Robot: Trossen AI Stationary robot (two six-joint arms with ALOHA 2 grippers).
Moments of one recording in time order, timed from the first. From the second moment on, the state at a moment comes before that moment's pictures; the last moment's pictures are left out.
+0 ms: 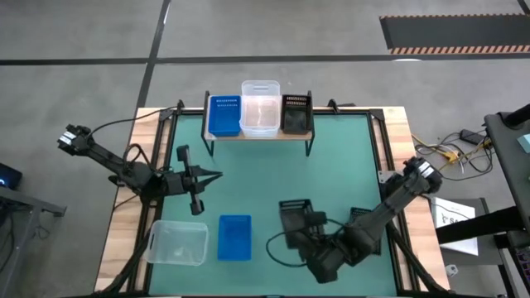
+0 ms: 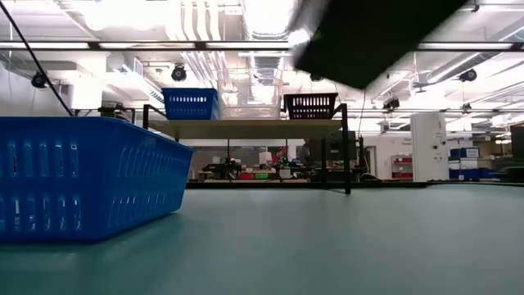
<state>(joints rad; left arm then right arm) -0.50 0.81 0.61 0.46 -0.66 0.53 0.66 1.83 1.73 -1.10 0.27 0.43</state>
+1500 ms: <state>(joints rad) -0.50 0.76 0.57 0.46 -0.66 0.55 -0.32 1.83 2.10 -1.47 0.10 -0.26</state>
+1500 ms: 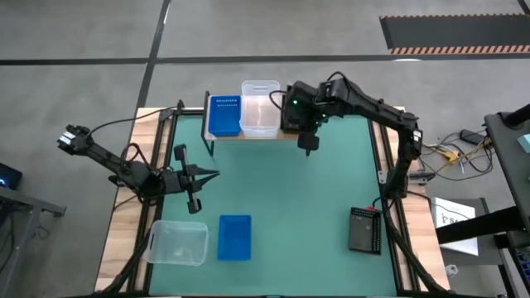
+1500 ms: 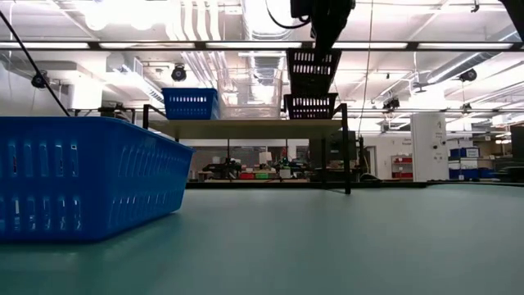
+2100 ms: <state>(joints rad) -0.50 0.75 0.57 0.46 -0.66 0.56 -0.35 1.86 2.04 -1.39 0.10 -0.35</state>
